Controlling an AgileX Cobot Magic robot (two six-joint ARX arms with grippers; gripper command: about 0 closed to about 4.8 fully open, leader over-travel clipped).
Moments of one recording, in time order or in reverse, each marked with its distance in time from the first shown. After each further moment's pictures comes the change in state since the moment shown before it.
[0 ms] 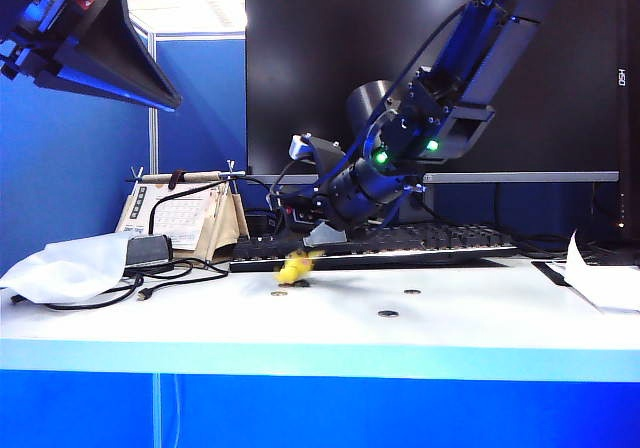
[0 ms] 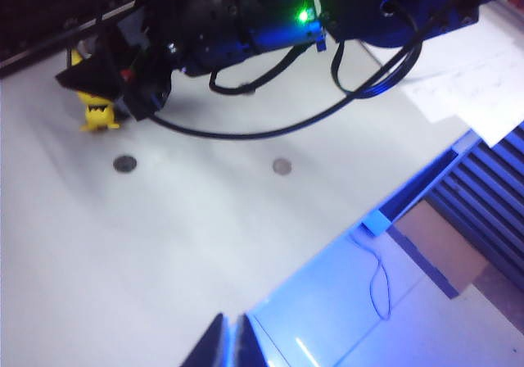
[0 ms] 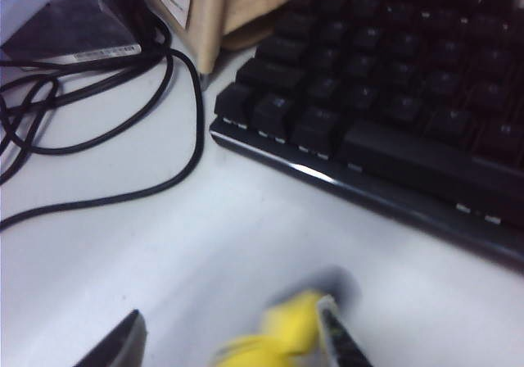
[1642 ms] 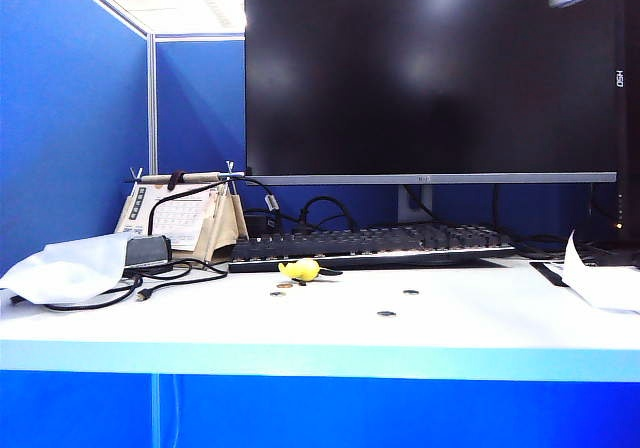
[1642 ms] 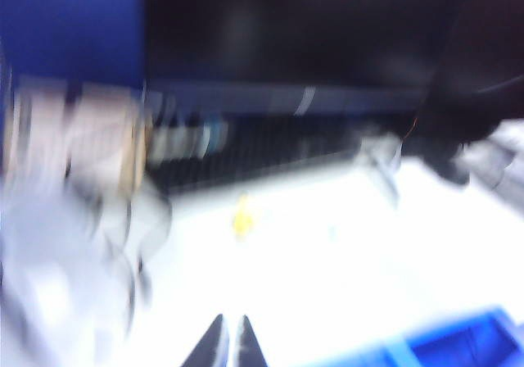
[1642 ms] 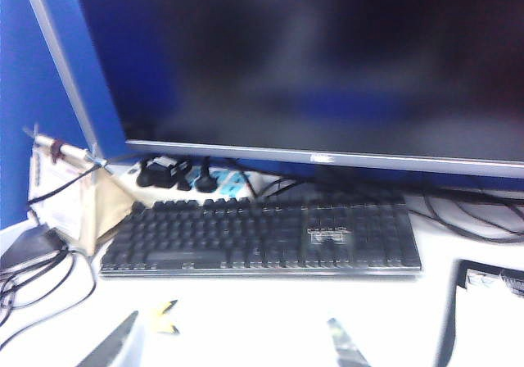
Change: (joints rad) left arm 0.001 -0.803 0.000 -0.409 -0.337 -0.208; right arm -0.208 -1.297 -0.837 -0.067 0.262 0.087
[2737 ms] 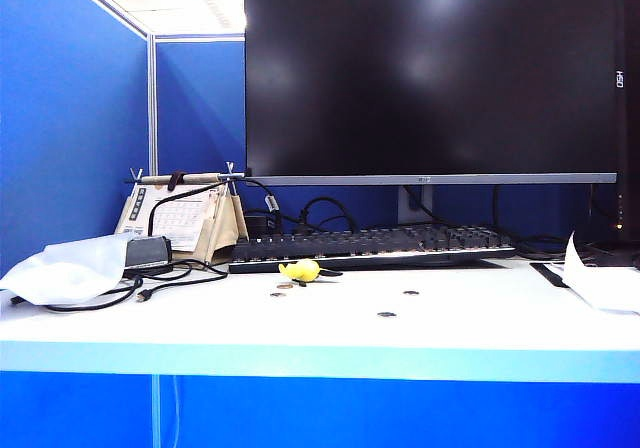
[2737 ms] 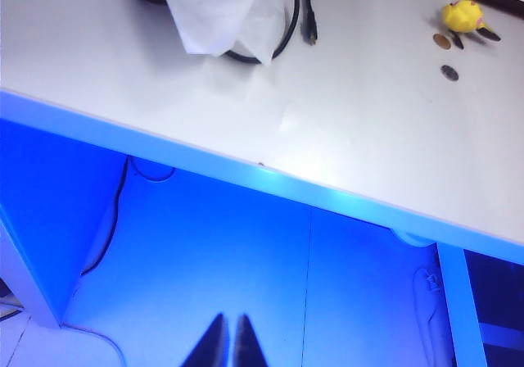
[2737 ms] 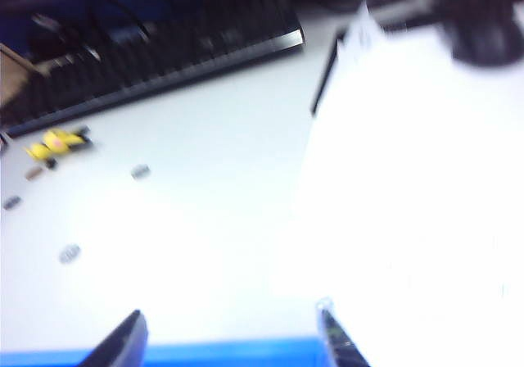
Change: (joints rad) left arm 0.000 -0.105 -0.610 0.127 -0.264 -0.370; right arm 0.000 -0.965 -0.622 -0.548 0.182 0.204
